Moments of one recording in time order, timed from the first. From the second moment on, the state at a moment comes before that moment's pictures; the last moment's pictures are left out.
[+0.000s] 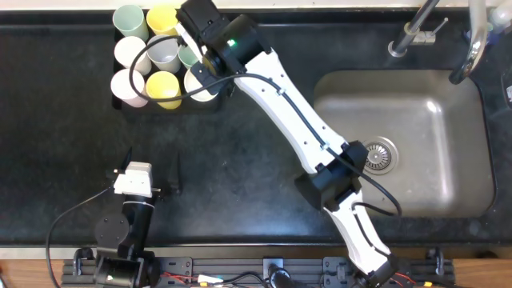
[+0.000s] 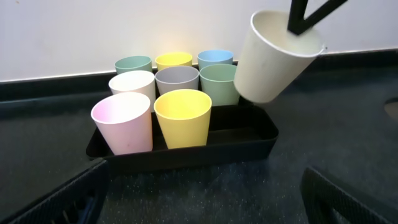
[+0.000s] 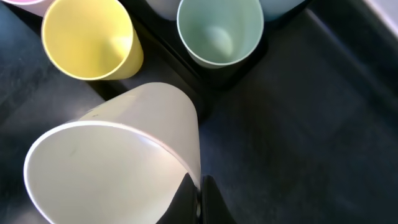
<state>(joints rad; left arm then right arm) -0.11 0.01 0.01 -0.08 0.01 0.04 0.70 2.36 2.62 -1.40 0.03 -0.07</state>
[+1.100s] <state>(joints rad) -0.11 0.01 0.01 -0.08 0.01 0.04 0.64 2.46 2.62 -1.35 -0.13 -0.06</state>
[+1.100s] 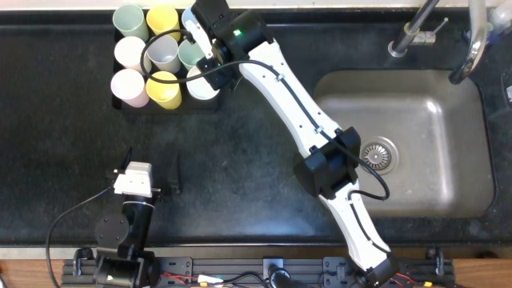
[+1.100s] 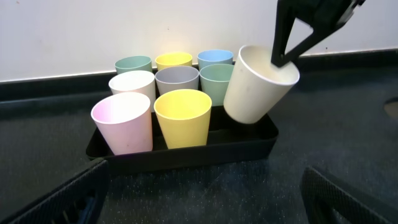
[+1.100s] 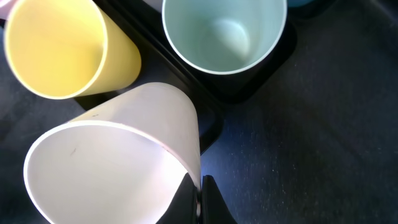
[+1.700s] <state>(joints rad) -0.11 0.01 0.01 -0.08 0.01 0.04 0.64 2.49 2.62 -1.33 -0.13 -0.07</state>
